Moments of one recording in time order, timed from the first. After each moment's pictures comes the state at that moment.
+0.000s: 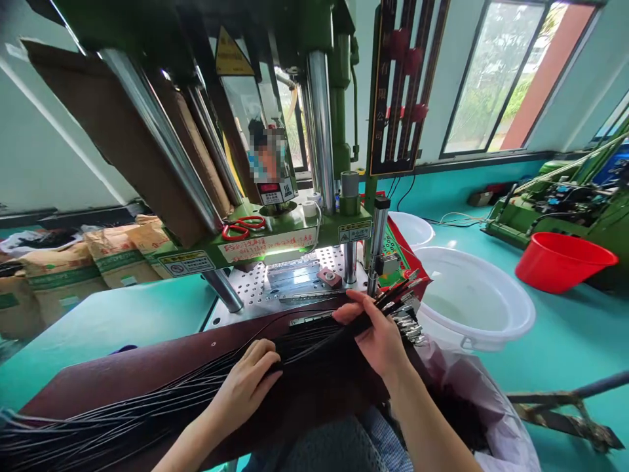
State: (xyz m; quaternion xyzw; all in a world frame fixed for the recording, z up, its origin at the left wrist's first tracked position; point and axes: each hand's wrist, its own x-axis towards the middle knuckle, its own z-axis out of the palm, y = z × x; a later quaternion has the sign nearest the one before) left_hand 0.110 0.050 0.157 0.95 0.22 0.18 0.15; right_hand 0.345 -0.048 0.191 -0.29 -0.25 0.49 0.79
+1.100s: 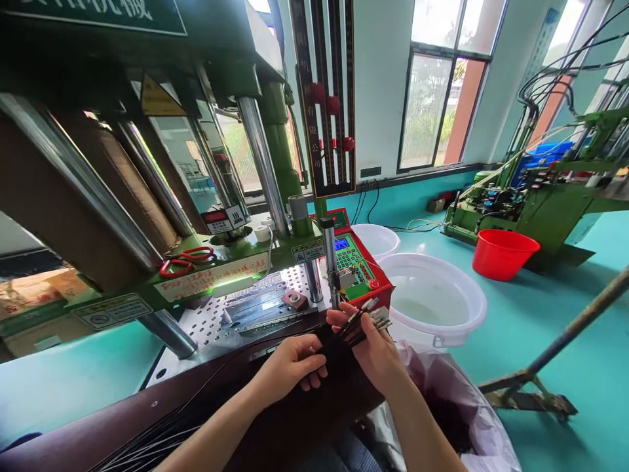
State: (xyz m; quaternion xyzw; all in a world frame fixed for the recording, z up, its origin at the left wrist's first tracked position) left_hand 0.257 0.016 0.202 0.76 0.18 0.05 0.63; right_hand 0.389 -0.097 0.188 -0.30 -0.25 0.44 0.81
